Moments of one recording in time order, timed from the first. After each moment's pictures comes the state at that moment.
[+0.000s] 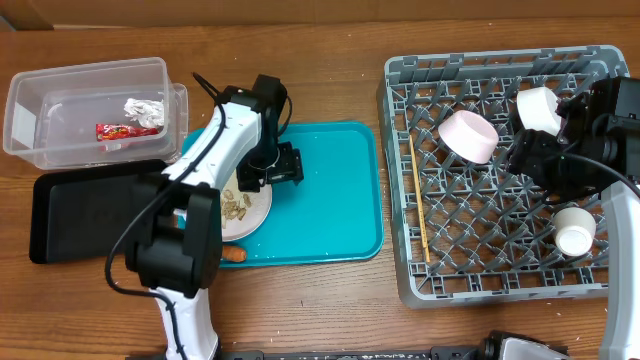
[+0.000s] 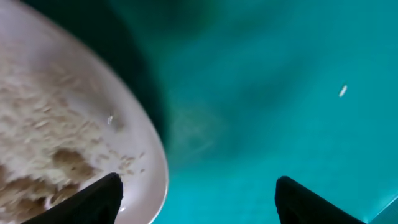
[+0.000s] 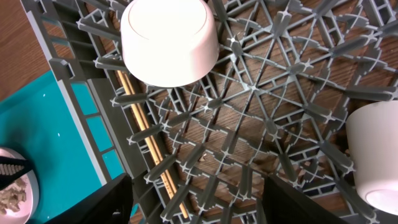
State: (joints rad) left arm -0.28 2.06 1.55 -1.13 0.14 -0.45; right arm -0.21 1.39 1.42 -1.26 -0.20 0.23
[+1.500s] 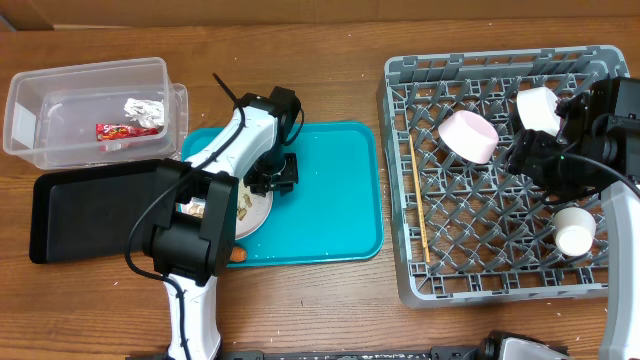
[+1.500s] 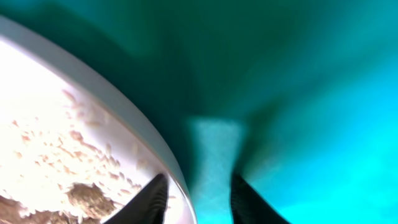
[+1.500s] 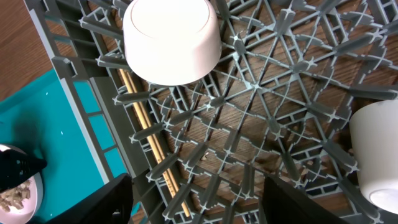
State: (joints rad) left arm -0.32 2.15 1.55 -1.12 -0.02 -0.44; right arm -0.21 1.39 1.42 -1.27 -0.21 0.23
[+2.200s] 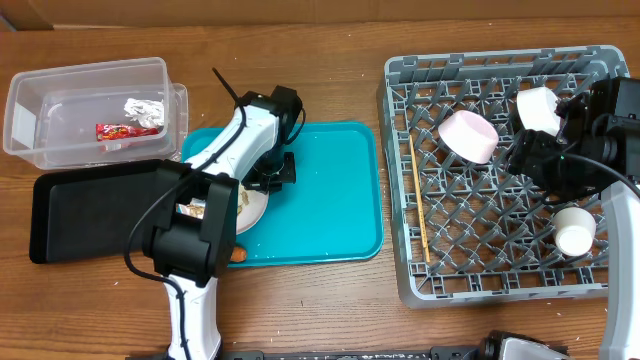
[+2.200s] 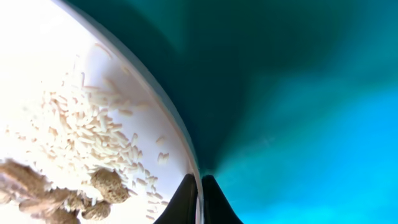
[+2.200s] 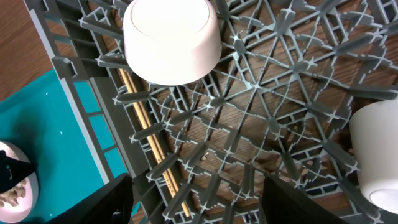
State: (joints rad) left arm -0.33 2.14 1.57 -1.17 -0.10 -0.44; right arm -0.21 1.39 1.42 -1.27 -0.21 0.23
